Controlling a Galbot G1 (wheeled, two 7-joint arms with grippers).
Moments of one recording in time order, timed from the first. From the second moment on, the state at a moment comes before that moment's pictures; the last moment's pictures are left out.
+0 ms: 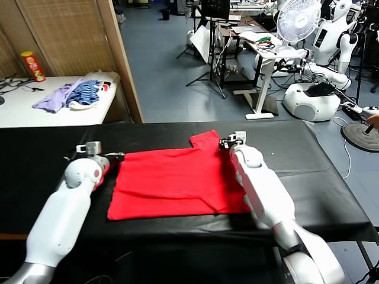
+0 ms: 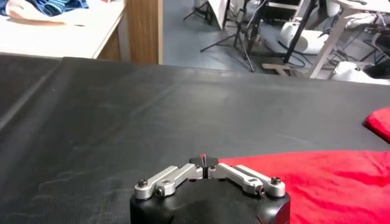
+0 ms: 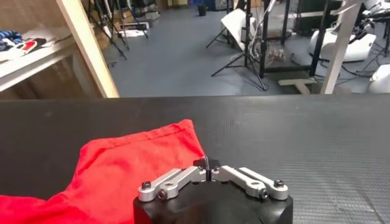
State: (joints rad) left arm 0.70 -1.06 -0.35 -1.41 -0.71 0.74 -0.11; right arm -0.43 1.39 0.16 1.02 0.48 -0.47 0.00
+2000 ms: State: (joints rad) left arm 0.85 -1.01 -0.43 -1.65 -0.71 0.72 -0.10; right arm -0.67 1.26 0.23 1.44 0.57 -0.43 -0.07
